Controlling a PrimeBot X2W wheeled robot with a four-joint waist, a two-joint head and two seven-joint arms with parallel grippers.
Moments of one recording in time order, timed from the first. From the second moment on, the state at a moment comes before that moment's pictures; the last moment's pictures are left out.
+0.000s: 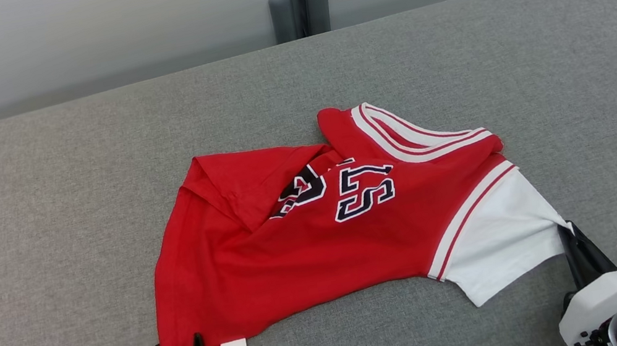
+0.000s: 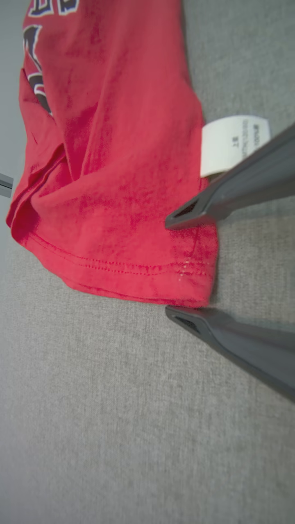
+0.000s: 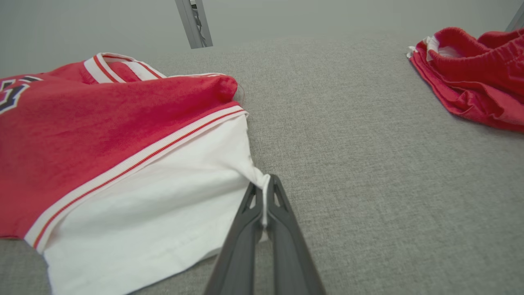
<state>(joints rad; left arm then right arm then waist) -0.06 0.05 -0.16 0.55 -0.32 0.08 -0.26 -0.22 -0.05 -0.02 0.66 0.17 0.13 -0.26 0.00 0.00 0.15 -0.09</state>
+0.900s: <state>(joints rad) -0.40 0.15 0.00 0.27 -0.11 -0.08 -0.26 -0.54 -0.11 0.03 0.36 0.31 0.13 -0.26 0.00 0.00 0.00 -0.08</state>
